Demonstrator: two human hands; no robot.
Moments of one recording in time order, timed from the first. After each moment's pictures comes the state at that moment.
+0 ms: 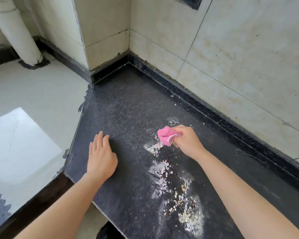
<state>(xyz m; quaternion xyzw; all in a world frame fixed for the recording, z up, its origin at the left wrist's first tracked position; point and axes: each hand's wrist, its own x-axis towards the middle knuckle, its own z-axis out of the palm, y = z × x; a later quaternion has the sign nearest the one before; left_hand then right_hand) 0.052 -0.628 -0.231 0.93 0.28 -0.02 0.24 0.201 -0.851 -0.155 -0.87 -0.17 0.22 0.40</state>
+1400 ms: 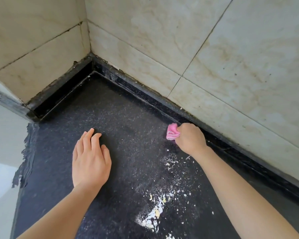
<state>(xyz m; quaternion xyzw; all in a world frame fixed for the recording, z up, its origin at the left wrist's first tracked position) 0.248 -0.574 -0.264 0.94 0.24 0.02 0.22 0.398 -0.813 -0.204 -0.98 -0.10 0.17 -0.01</state>
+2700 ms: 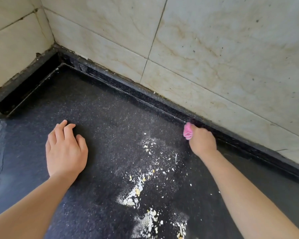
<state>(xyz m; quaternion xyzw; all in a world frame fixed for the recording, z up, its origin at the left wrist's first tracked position) 0.249 -0.576 -0.268 0.95 0.24 0.06 0.22 0.348 -0.935 -0.210 -0.99 0.03 0.11 -0.05</state>
